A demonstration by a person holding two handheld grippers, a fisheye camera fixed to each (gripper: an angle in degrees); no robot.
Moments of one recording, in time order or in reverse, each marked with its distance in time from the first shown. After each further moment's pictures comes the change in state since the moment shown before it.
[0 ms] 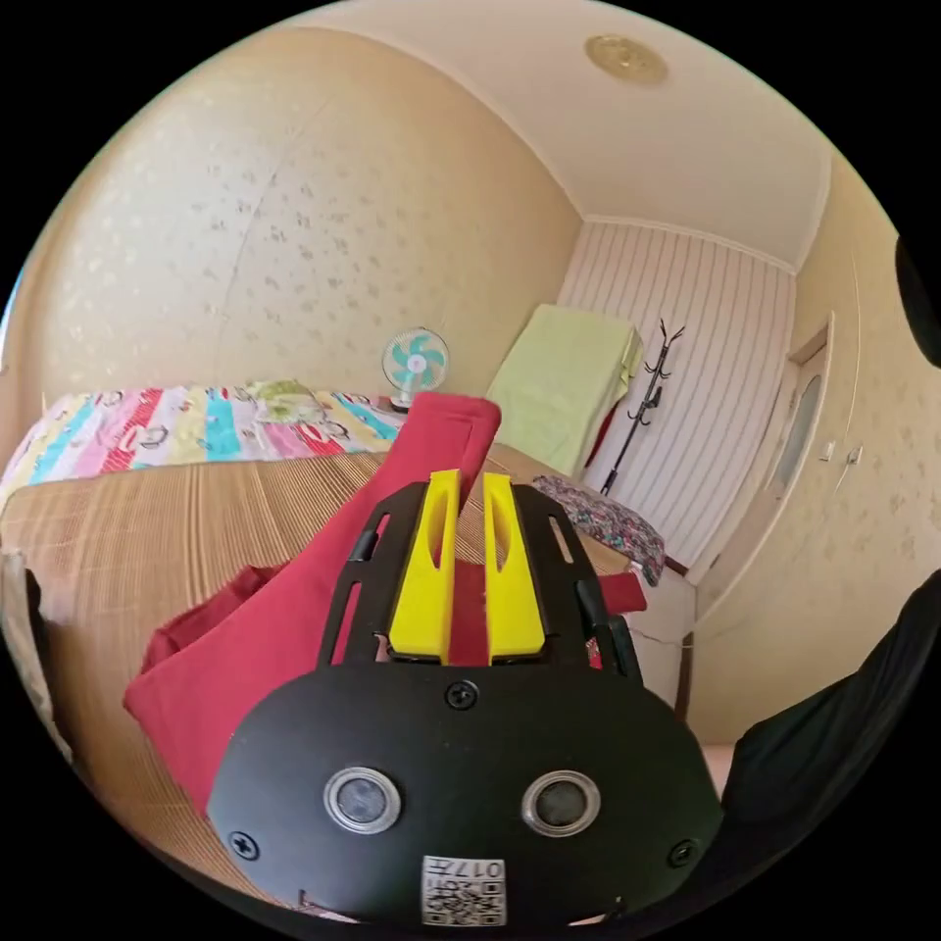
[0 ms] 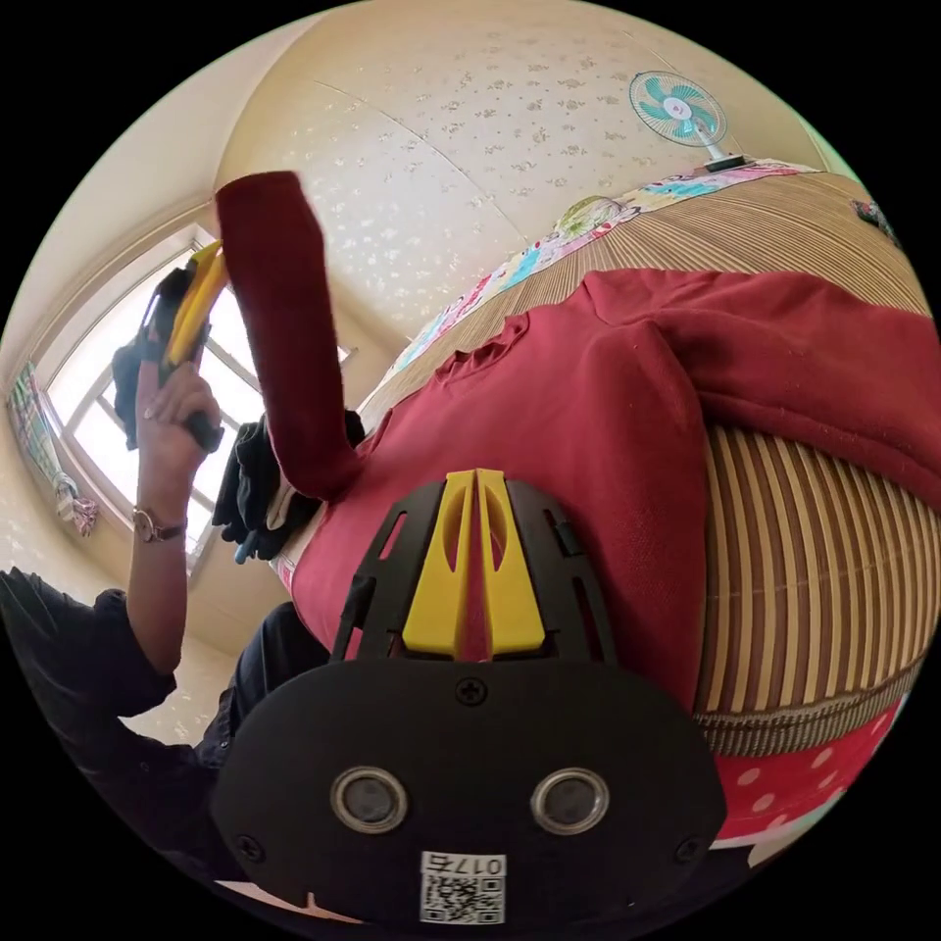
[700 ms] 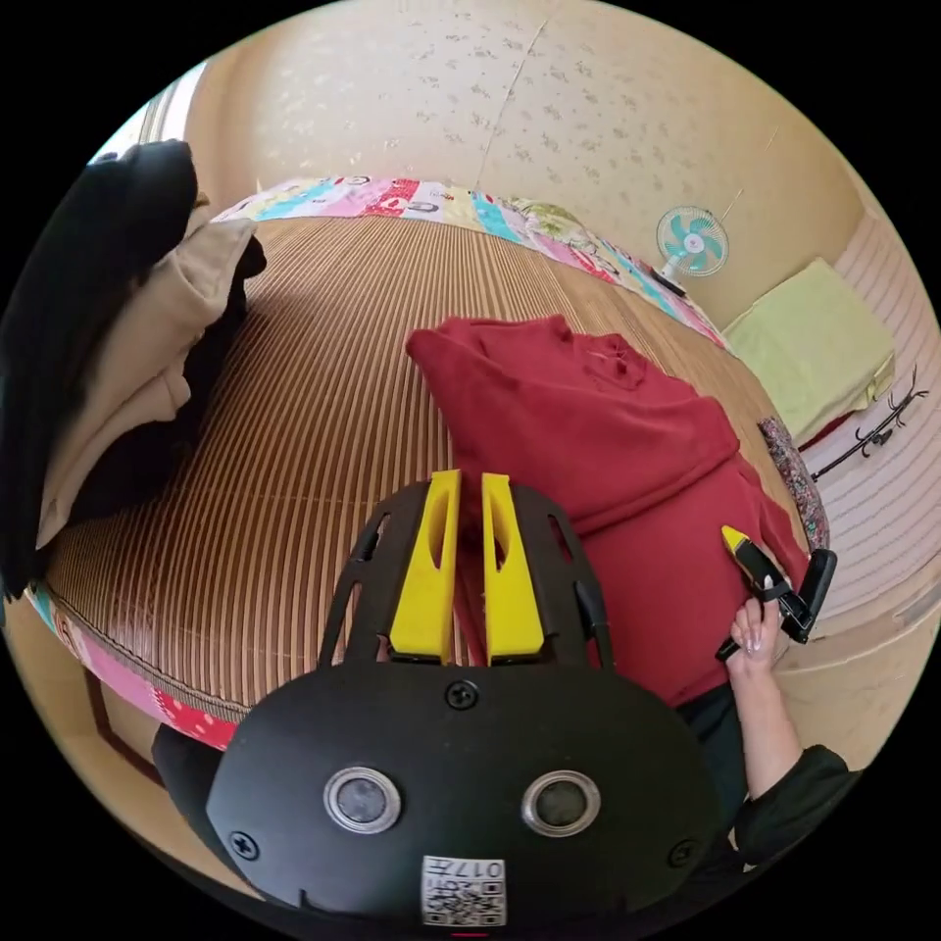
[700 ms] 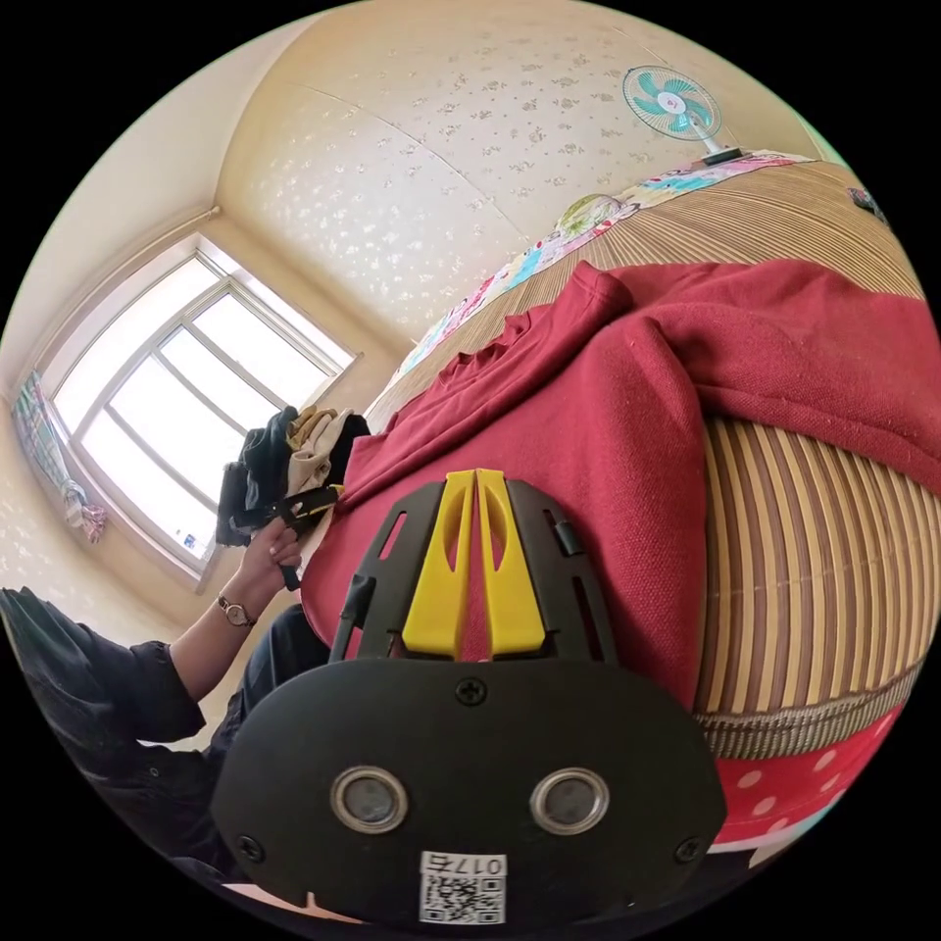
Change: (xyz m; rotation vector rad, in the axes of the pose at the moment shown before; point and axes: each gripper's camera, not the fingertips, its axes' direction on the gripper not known) left arm -0.120 0.125 -0.103 -0.286 -0.642 -0.428; right arm 0.016 0.021 -0.023 0.002 -0.019 0.018
